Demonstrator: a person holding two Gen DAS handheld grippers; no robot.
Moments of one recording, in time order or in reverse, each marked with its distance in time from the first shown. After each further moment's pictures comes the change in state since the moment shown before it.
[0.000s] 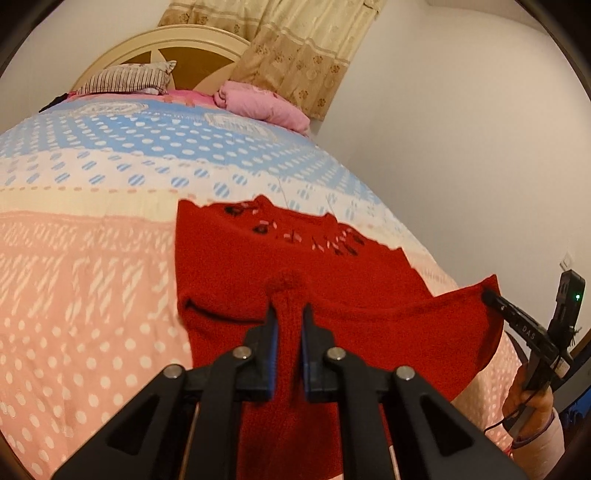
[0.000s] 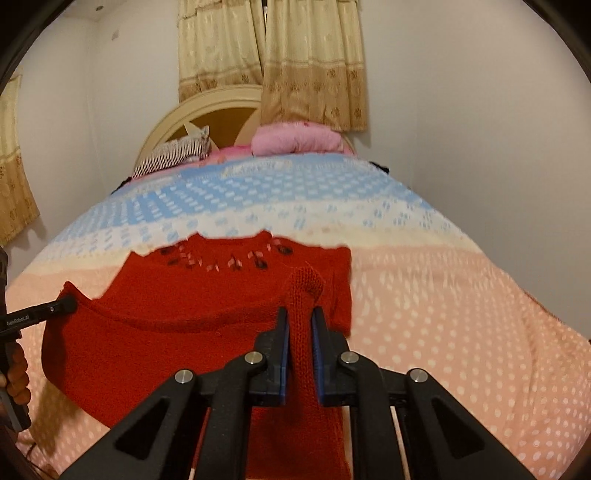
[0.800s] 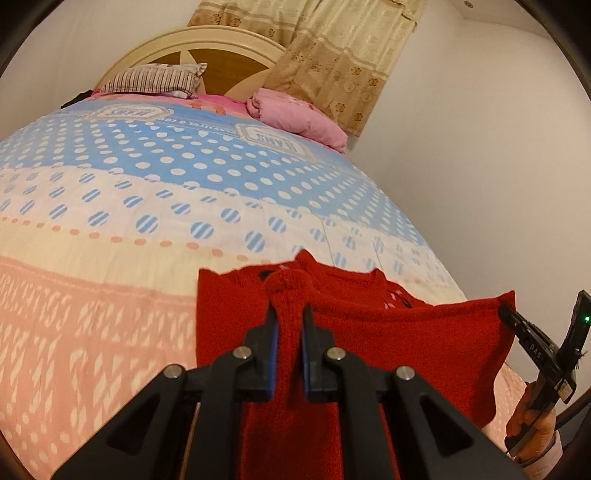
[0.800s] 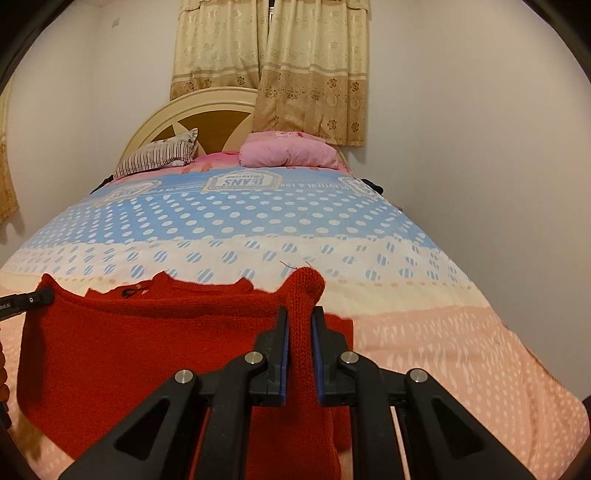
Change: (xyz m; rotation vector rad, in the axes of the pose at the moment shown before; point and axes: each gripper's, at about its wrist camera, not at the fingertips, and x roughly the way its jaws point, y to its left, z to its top) left arm 0.063 0.035 0.079 -0.079 -0.035 0.107; right arm 0.097 0.013 0.077 -0.064 -0.023 -0.083
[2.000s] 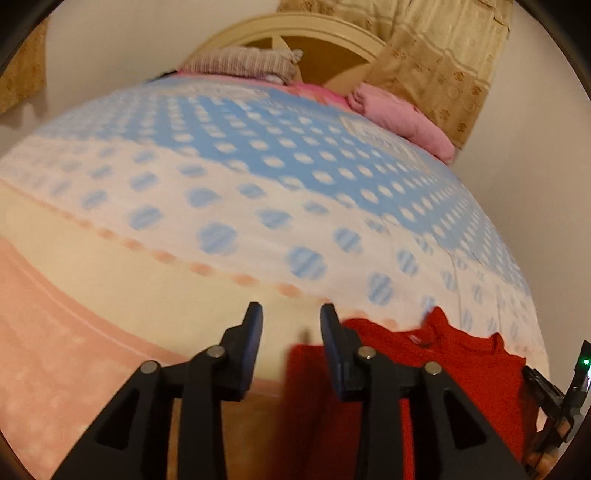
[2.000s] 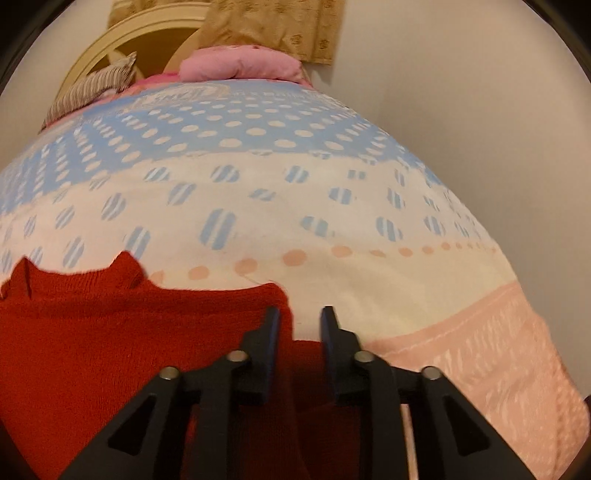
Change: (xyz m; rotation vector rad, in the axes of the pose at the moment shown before) left arm 0.076 0.055 0.035 -0.164 0.002 0.368; right arm 0.199 -0.014 -0.001 0.054 0.324 -0.193
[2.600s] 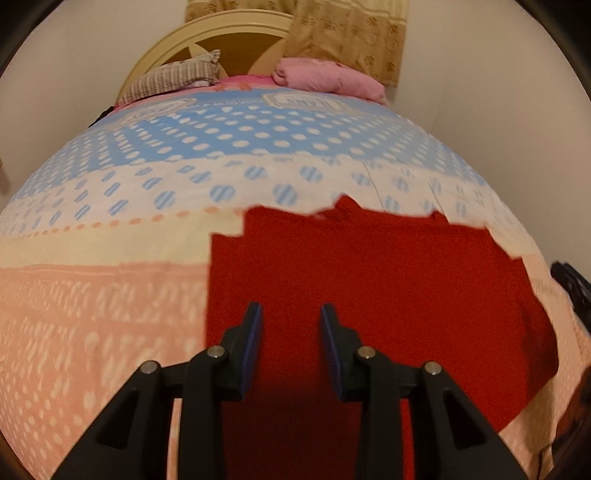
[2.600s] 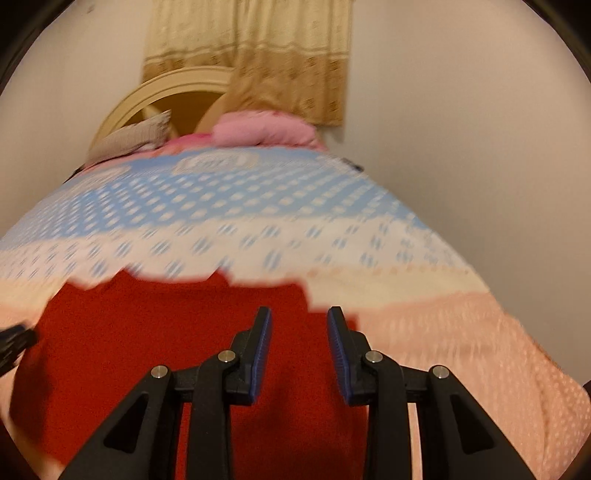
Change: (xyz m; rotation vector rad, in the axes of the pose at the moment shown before) left arm -0.059 -0.065 -0.083 0.343 0.070 -0.042; right arm -0.156 0.000 -0.066 -0.018 -0.231 0.115
